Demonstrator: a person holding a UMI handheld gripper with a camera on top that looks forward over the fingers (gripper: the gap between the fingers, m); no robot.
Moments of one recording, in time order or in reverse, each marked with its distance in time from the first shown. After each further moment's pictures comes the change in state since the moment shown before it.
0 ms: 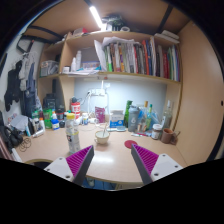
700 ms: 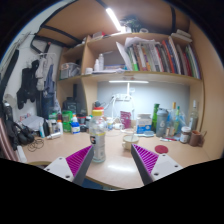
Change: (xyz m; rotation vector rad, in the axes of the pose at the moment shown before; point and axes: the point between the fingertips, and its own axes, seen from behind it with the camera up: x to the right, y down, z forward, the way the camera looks) arm -0.114 0.031 0.064 0.130 -0.221 -0.003
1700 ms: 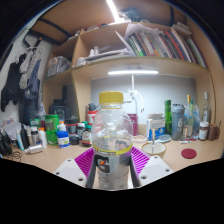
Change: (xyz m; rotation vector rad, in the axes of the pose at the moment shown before) arm -0.040 0.019 0.217 0.115 0.087 0.060
